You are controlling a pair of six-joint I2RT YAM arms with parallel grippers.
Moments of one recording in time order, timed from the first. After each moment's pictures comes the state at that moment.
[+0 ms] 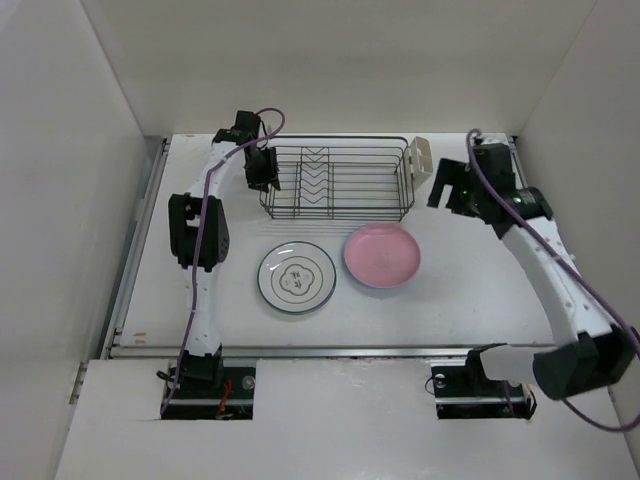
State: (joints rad) left arm -0.16 2.29 2.09 -0.91 0.21 -0.26; right arm 0.23 1.31 1.33 -0.82 0.12 0.37
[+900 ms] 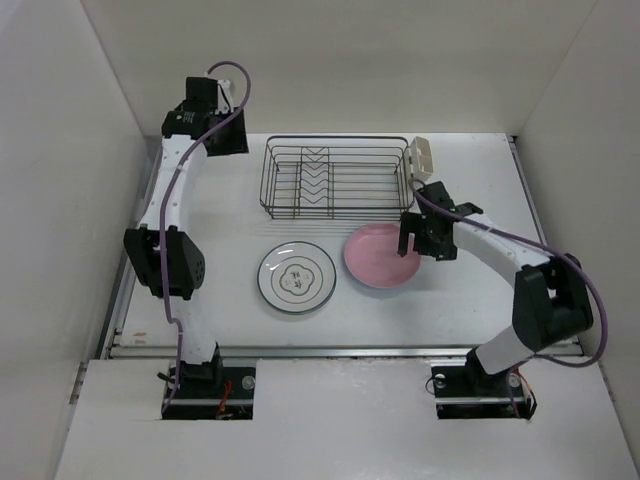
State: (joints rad) left arm -0.10 1.94 2.08 -0.93 0.10 -0.15; right arm 0.33 1.52 1.05 -0.67 0.14 0.45
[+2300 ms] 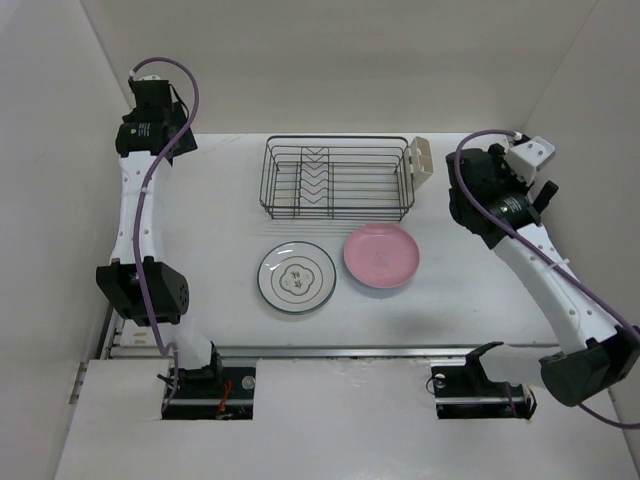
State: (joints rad) left arm 0.06 1.70 1.95 -0.91 -0.32 -0.20; right arm 0.40 1.23 1.34 -0.76 1.41 0.58
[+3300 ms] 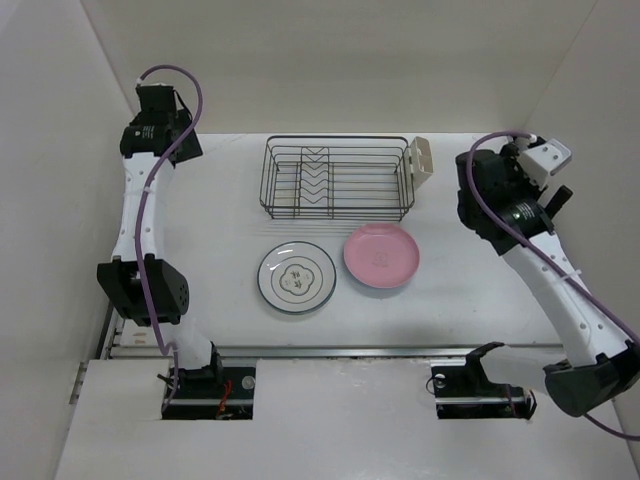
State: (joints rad) left arm 0.06 1.70 1.89 -0.91 -0.28 -0.21; right arm 0.40 1.19 1.36 -0.80 1.47 0.58
